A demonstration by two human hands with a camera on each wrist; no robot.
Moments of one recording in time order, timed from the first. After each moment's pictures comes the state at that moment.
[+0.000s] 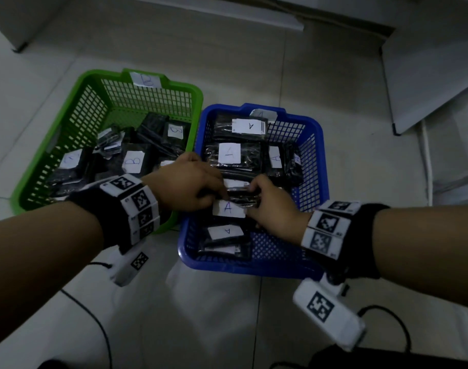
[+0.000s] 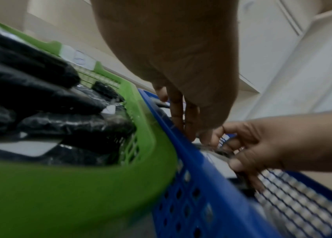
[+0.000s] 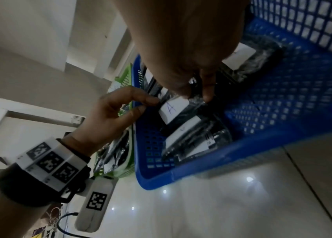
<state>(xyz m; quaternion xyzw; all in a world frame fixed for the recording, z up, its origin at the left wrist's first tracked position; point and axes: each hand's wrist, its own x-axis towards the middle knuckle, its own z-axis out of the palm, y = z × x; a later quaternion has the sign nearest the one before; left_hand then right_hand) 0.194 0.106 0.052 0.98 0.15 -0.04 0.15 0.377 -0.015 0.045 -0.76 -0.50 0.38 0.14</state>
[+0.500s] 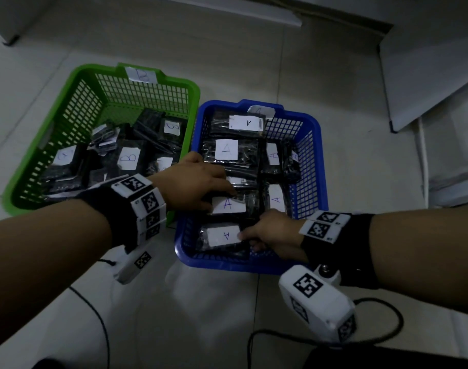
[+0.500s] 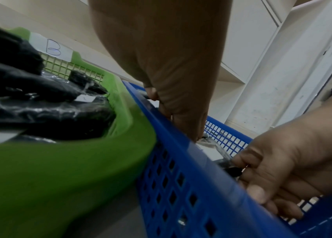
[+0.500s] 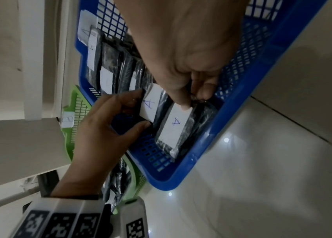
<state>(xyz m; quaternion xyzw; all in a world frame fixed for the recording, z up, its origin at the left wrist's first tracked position) 0.210 0.101 0.048 0.98 0.14 -0.12 0.09 0.366 -0.037 0.029 -0.77 -0.21 0.58 0.15</state>
